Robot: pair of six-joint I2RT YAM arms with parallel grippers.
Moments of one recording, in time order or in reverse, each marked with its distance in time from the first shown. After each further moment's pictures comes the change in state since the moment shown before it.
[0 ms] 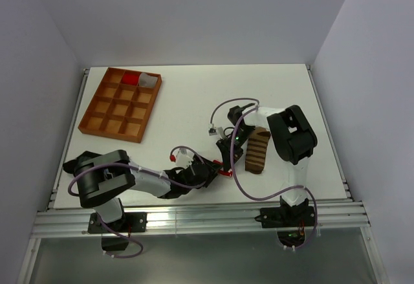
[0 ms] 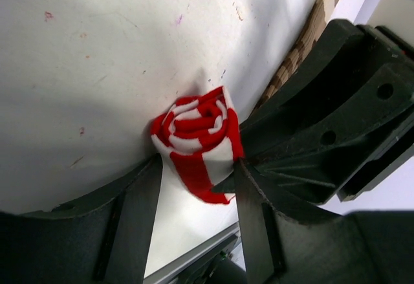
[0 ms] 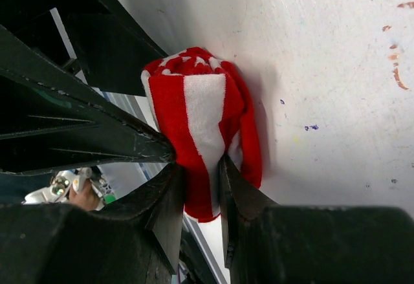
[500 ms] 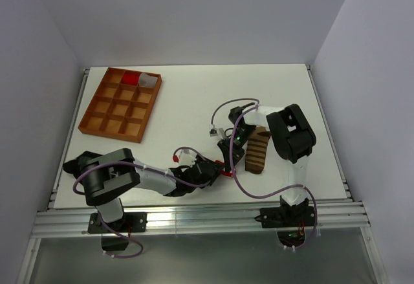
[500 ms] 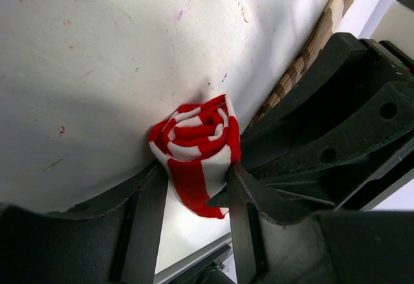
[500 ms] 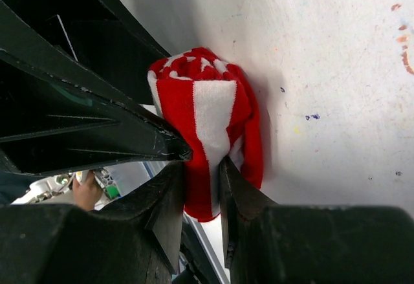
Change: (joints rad) left arm -0.003 0.050 0.083 -0.088 -0.015 -0.073; right arm -0.010 0.026 0.018 -0.058 0.001 -0.054
